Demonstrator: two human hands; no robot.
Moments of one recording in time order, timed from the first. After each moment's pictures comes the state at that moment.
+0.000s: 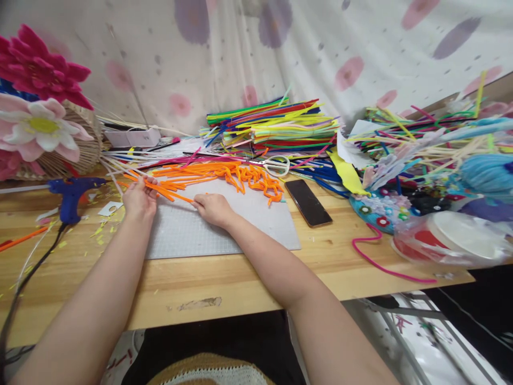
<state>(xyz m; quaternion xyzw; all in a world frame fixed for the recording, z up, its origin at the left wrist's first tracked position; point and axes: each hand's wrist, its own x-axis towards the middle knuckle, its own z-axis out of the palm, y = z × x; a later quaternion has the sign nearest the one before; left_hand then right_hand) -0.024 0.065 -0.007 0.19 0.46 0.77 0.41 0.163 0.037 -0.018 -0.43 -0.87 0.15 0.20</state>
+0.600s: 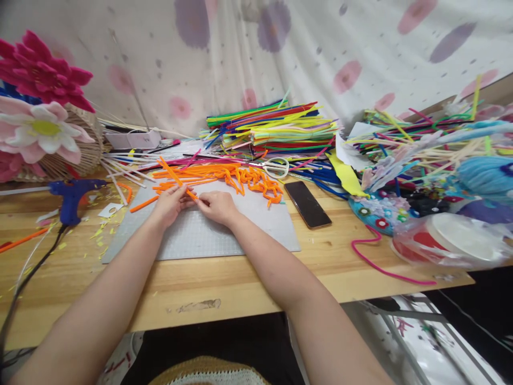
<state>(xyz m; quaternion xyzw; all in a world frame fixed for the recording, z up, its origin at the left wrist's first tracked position) 0.023 0.046 -0.010 0.35 0.49 0.55 0.58 0.173 0.042 -0.020 -0.44 -0.84 0.13 0.27</state>
